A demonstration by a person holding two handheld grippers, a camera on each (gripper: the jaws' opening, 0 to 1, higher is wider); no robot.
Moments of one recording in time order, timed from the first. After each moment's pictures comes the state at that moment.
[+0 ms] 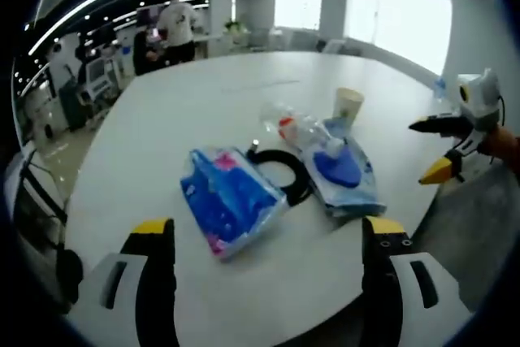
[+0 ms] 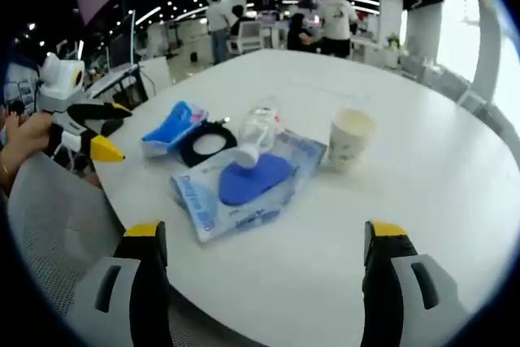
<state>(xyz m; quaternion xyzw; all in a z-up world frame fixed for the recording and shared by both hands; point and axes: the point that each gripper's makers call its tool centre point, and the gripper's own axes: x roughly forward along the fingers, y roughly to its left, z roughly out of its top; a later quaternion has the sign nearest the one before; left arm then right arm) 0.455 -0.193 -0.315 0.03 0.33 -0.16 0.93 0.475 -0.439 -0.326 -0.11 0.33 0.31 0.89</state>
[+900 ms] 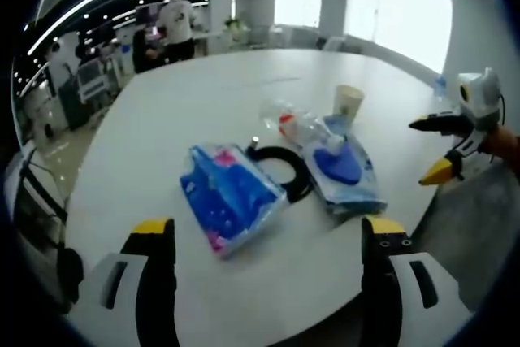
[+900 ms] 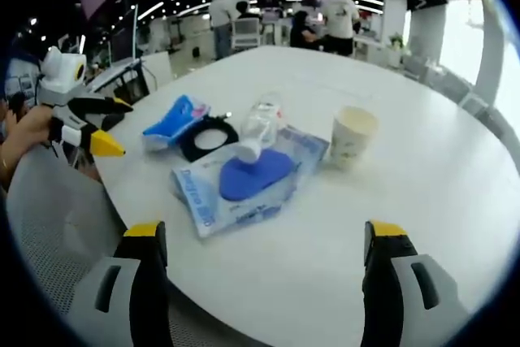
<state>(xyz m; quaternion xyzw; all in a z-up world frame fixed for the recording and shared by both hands) 0.452 -0.192 -0.317 0.04 0.33 -0.16 0.93 0.472 -0.439 -0.330 -0.12 0.33 0.31 0.88</state>
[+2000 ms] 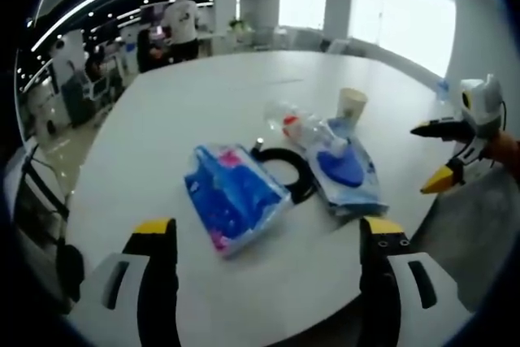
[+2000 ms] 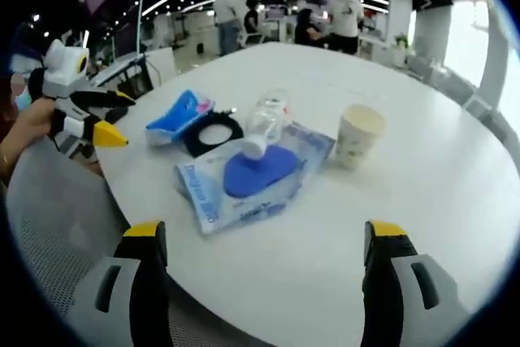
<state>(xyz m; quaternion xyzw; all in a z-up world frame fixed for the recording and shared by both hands) 0.453 -0.188 -0.315 0.03 0.33 -0.15 0.93 0.469 -0.436 -0.334 -0.13 0.34 0.32 0.87</state>
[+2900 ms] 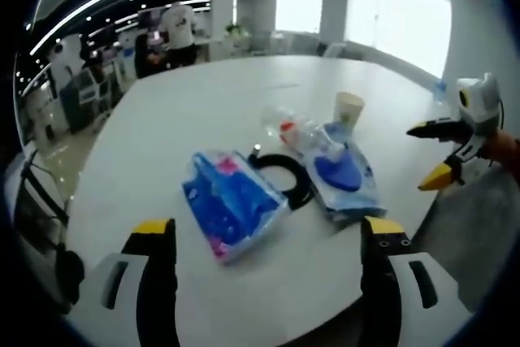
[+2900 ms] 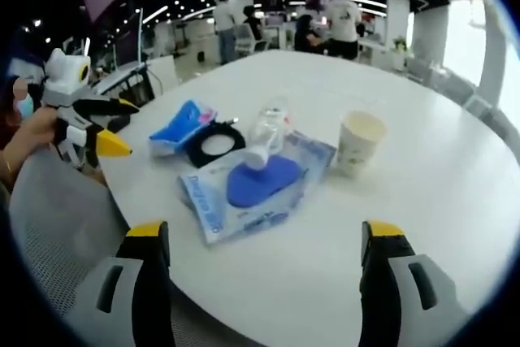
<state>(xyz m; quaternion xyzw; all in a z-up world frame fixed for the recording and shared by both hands) 0.456 -0.190 -0.309 0.03 0.32 -0.15 0.94 0.471 -0.430 -0.324 -0.11 0.32 0.33 0.88</state>
